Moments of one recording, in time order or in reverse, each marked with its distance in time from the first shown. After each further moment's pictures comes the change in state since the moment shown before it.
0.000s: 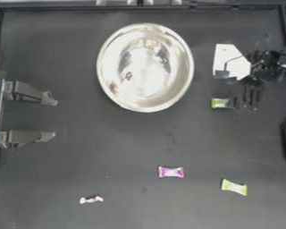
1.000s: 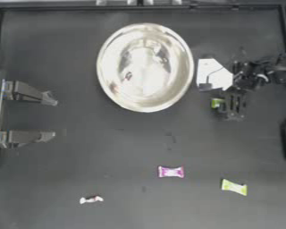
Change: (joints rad) left arm -0.002 0.000 0.000 -0.005 0.000 -0.002; right arm 0.055 0.204 -0.026 -0.011 -0.072 0.021
